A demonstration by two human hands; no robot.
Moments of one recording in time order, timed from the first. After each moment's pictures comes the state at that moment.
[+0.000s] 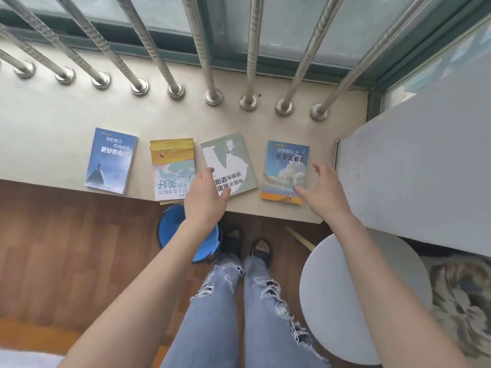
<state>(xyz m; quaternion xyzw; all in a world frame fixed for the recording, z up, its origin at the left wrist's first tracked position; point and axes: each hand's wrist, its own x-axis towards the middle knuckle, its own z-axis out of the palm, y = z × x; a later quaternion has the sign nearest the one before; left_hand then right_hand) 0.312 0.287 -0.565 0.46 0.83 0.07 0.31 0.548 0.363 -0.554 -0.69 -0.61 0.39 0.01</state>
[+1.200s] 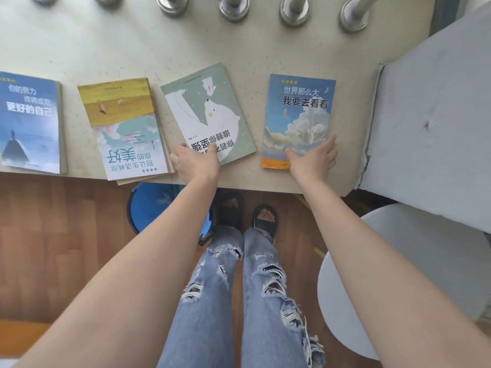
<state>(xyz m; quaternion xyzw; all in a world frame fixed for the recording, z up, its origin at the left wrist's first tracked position) 0.326 0.318 -0.784 0.11 0.93 0.14 0.32 0.524 0.354 -0.780 -0.85 -0.37 0.38 0.04</state>
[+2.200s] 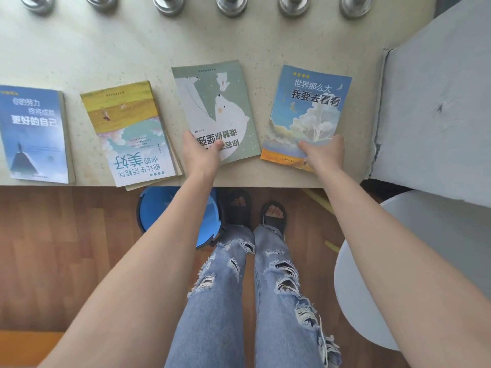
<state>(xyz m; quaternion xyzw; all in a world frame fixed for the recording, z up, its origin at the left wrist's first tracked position) 0.311 0.321 -0.770 0.18 0.86 0.23 0.42 0.533 0.361 -0.771 -0.85 -0.30 0.42 0.08</state>
